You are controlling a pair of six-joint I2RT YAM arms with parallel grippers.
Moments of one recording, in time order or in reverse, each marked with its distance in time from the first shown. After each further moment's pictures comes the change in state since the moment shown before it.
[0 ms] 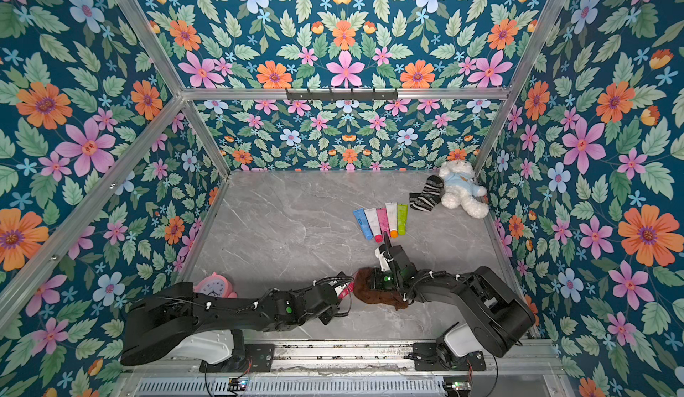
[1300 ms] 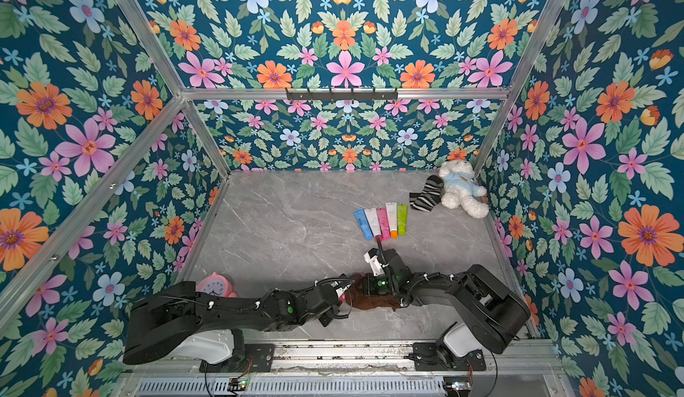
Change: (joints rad) left arm -0.001 0.014 0.004 -0.009 0.026 0.013; right arm 0.045 0.013 -0.020 0.079 -0.094 0.032
